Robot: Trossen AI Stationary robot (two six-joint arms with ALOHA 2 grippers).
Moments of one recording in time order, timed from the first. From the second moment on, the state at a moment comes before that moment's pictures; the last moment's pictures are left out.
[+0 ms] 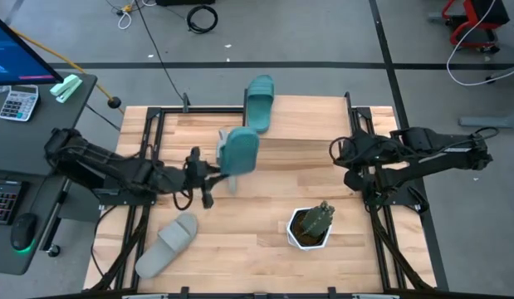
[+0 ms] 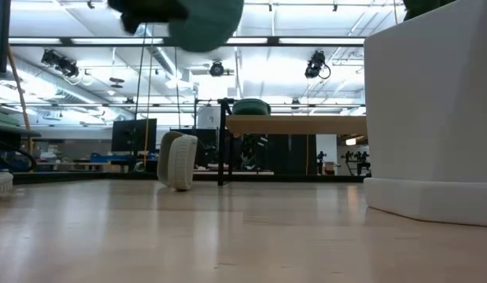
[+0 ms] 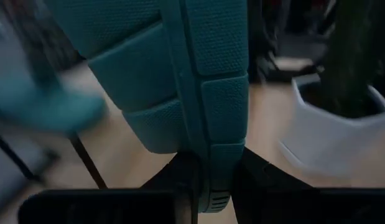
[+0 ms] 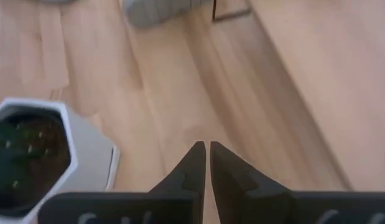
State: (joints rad) left arm -0.33 1.05 0.75 0.02 -0.65 -0.12; right arm 0.07 0.84 1.05 -1.09 0.22 0.36
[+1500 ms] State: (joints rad) left arm 0.23 1.46 1.03 0.57 -0.11 1.06; right arm 0.07 1.01 1.05 0.05 -0.07 -0.66
